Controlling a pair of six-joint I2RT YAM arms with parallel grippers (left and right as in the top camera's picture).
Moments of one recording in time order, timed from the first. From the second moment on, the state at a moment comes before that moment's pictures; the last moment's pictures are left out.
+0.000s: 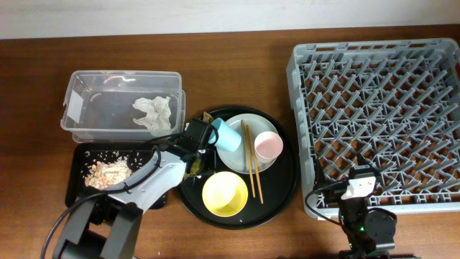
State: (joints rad) left arm -0.46 1.68 0.88 -0.47 -0.01 -0.41; right arm 0.04 0.02 0.01 -0.07 -0.05 -0.05
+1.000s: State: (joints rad) left arm -0.04 1.58 1.06 -0.22 -0.11 -0.31; right arm 0.04 0.02 0.01 -0.07 -0.05 -0.05
